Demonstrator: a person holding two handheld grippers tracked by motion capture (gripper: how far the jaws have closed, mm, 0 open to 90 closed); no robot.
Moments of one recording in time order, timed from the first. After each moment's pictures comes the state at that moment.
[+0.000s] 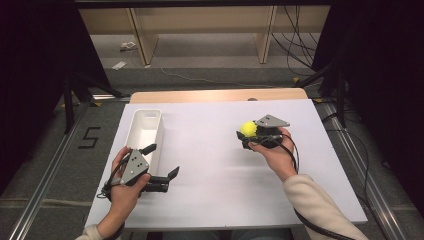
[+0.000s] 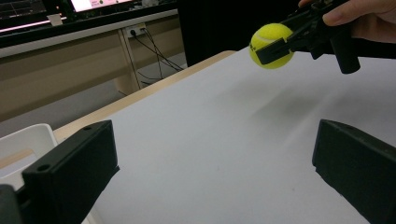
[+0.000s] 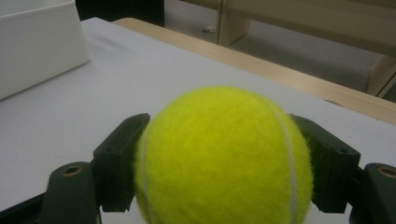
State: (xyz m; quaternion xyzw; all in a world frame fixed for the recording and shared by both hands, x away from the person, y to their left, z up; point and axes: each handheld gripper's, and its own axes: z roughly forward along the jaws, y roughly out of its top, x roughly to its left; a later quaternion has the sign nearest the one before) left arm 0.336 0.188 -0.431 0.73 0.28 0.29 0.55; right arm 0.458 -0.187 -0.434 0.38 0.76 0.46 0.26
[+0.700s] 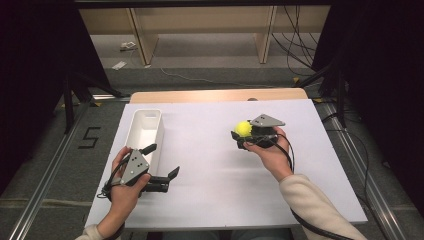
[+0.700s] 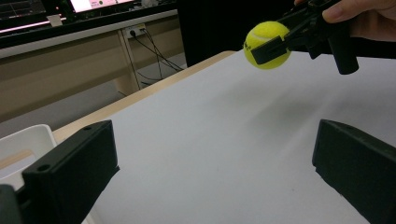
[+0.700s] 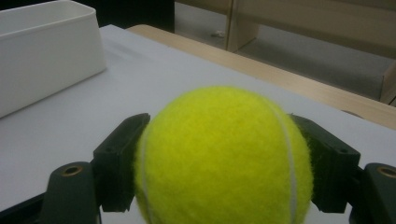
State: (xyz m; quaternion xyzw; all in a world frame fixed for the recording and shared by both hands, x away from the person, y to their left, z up) left arm 0.336 0.188 -0.431 0.73 0.28 0.29 0.55; right arm 0.456 -0.173 -0.429 0.37 0.76 0.47 0.25
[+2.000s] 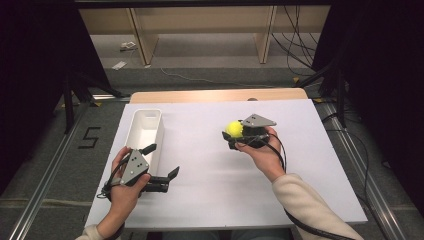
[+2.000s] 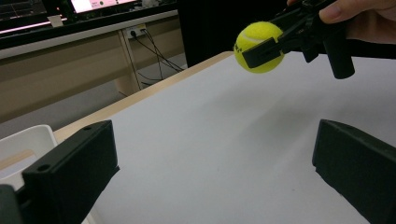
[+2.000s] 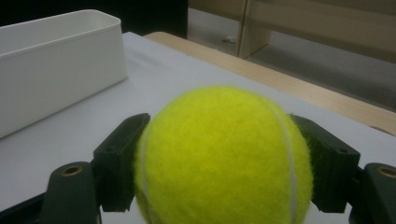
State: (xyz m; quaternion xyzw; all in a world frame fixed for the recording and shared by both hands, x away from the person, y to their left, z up) left arm 0.336 0.188 -0.431 0.73 0.28 0.29 0.55; right arm 0.453 -0.149 -0.426 0.35 0.77 0.48 0.24
